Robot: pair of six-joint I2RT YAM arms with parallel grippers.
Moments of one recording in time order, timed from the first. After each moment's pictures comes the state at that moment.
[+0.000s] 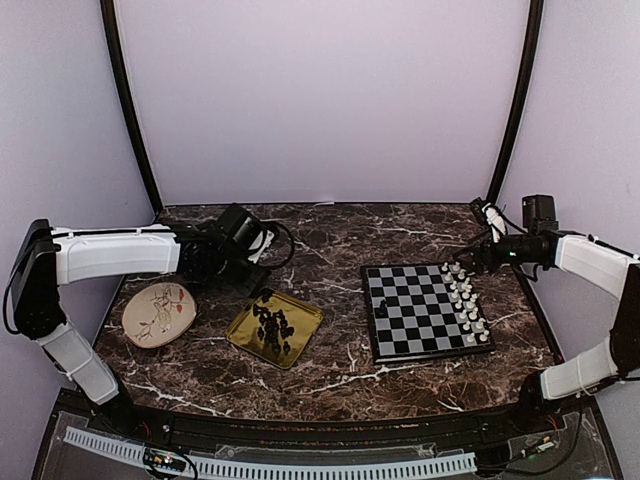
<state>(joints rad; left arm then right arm) -0.76 1.60 1.13 -0.52 -0.33 -0.05 -0.03 1.30 0.83 -0.30 -0.70 -0.45</state>
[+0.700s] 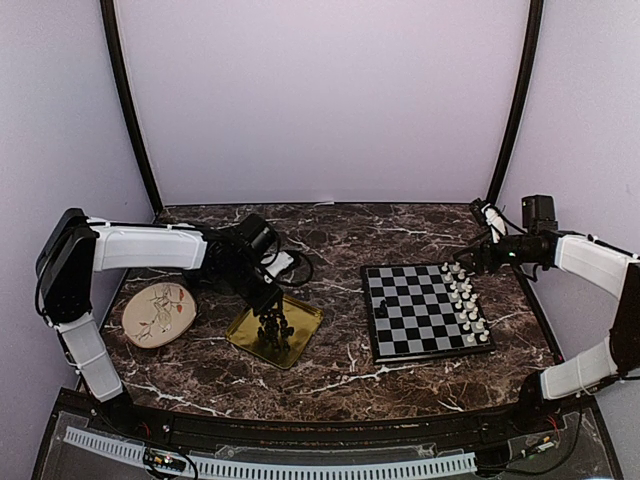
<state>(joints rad) -0.74 1.76 1.21 -0.59 0.07 0.04 -0.03 1.30 0.83 -0.30 -0.68 -0.46</state>
